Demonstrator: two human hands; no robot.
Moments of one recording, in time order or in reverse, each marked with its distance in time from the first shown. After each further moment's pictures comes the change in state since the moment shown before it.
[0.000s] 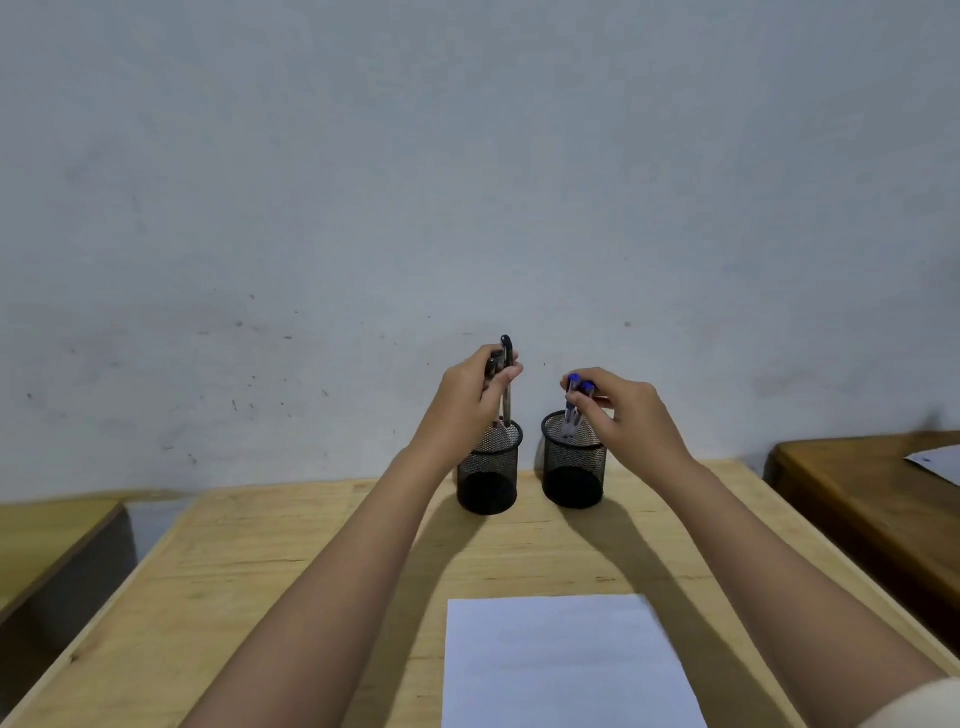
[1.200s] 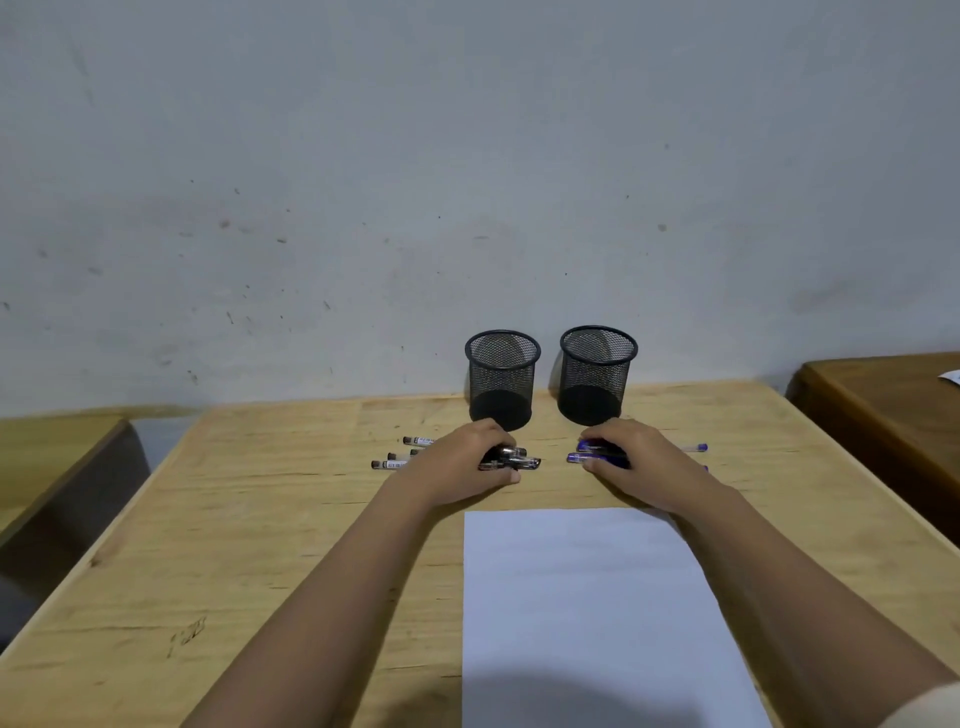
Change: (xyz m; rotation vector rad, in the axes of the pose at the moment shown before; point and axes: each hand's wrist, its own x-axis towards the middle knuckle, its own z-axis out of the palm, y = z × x) left_hand -0.094 -0.100 0.016 0.413 -0.653 -0.124; right_hand -0.085 0.062 0.044 -0.285 -0.498 0.070
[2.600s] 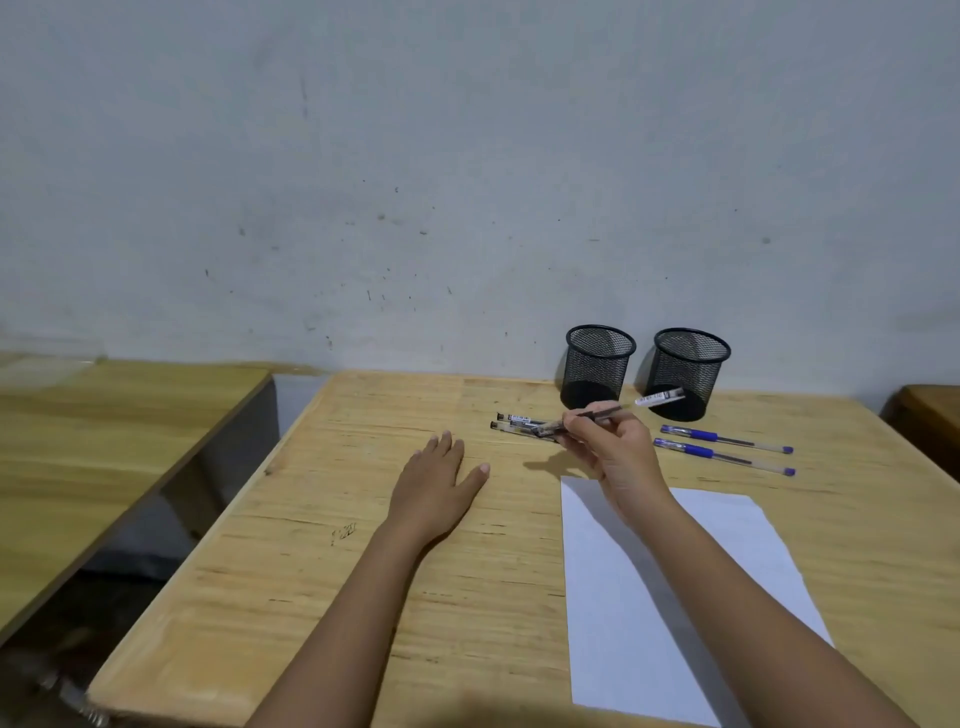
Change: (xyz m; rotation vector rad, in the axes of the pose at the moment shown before) left_hand -0.143 -0.040 -0.001 -0.043 0.239 -0.512; right_hand -0.003 -0.168 0.042 1.511 0.299 0.308
